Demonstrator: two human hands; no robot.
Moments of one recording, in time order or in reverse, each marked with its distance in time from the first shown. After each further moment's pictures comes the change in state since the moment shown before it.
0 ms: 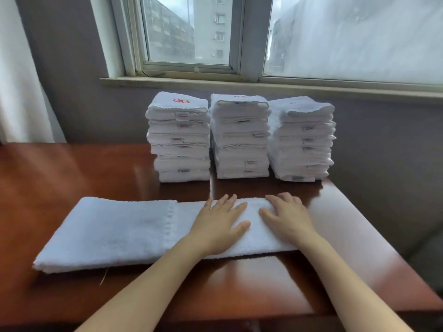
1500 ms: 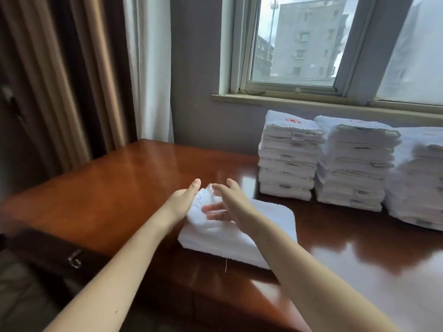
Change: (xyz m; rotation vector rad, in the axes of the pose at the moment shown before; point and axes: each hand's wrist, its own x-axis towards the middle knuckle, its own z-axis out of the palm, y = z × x) left_hand -0.186 -0.188 -0.117 -0.979 0.438 -0.756; right_hand -0.025 -0.339 0.043 1.220 -0.627 -0.139
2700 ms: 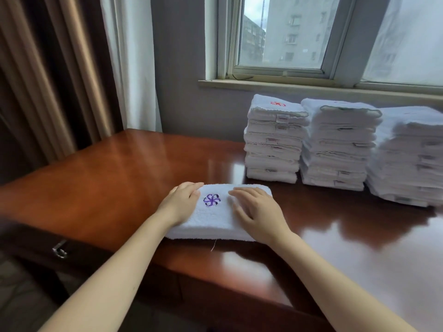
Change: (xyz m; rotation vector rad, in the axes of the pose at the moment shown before) left_hand 0.039 -0.051 0.038 0.558 -0.005 0.225; right_hand -0.043 0.062 -0.093 -1.073 0.238 -0.669
